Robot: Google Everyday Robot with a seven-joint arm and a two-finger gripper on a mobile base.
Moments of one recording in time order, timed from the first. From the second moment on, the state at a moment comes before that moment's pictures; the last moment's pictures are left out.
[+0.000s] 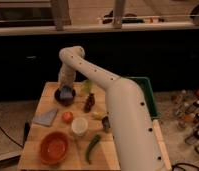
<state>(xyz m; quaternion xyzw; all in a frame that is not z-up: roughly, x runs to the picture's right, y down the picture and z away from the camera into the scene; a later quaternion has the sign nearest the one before) -0.198 -0.001 0.876 -0.09 -0.38 -0.68 0.62</state>
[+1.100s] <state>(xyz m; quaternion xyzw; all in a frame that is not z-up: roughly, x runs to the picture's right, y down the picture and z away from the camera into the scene) -0.156 -0.019 0.890 -0.16 -0.32 -0.69 0.64</state>
